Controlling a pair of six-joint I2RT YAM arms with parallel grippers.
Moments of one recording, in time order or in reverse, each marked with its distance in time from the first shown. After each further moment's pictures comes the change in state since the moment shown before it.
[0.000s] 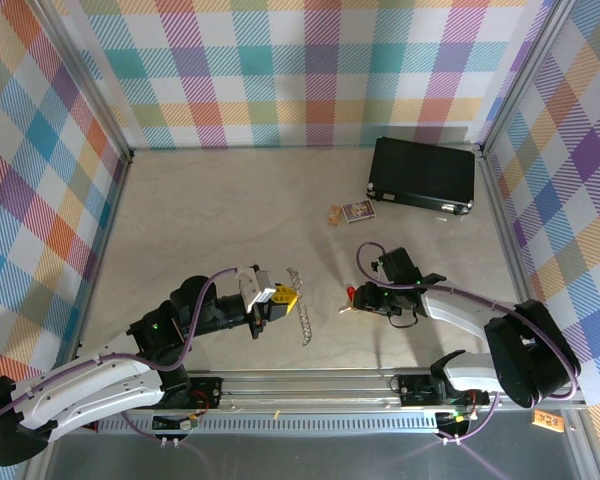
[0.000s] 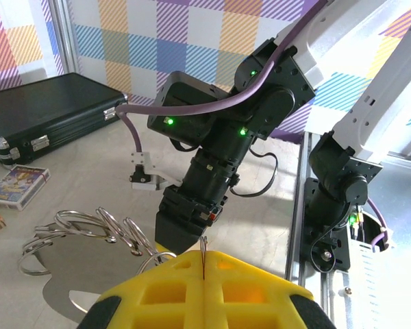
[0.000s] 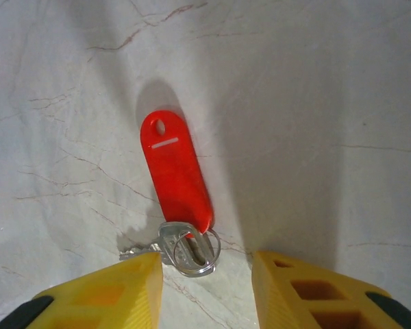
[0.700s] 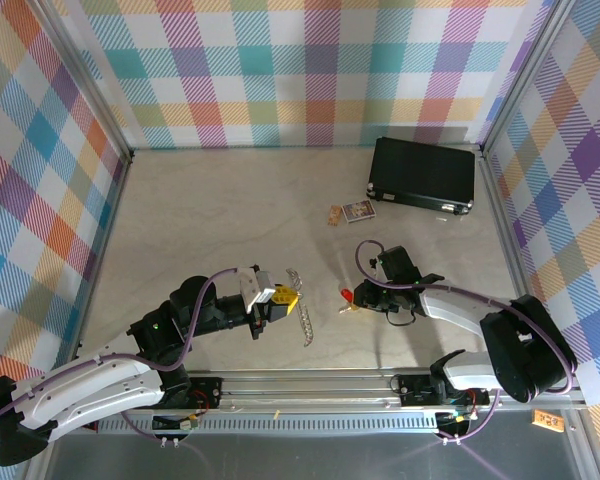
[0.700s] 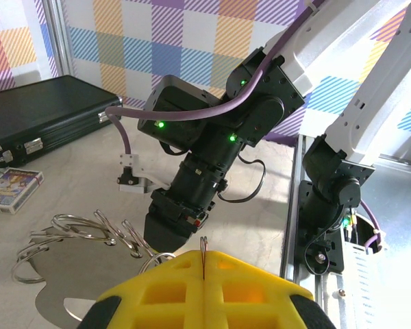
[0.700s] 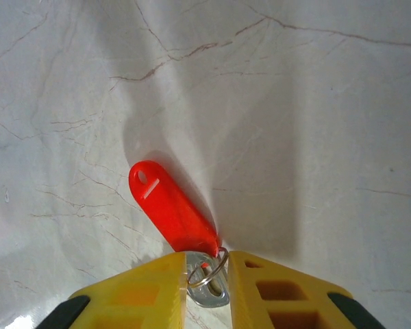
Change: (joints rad) left arm 0.000 0.000 -0.004 0.011 0.012 -0.010; right arm 0.000 0.029 -0.007 0.086 -0.013 0.005
